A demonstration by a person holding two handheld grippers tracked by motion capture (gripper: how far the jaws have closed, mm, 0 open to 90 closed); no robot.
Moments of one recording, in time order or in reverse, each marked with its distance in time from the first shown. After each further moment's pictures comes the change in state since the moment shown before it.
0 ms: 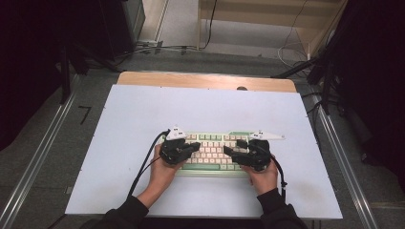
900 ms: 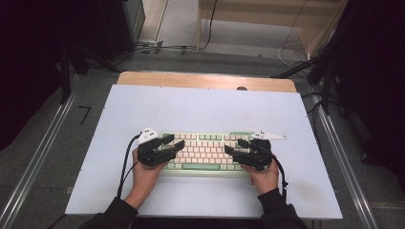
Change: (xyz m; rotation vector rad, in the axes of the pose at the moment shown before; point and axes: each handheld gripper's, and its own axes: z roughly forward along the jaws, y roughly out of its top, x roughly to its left) left arm 0.030 -0.023 -0.046 -0.195 0.079 -0.119; right arm -0.002 0.001 -0.002 -0.009 -0.006 0.003
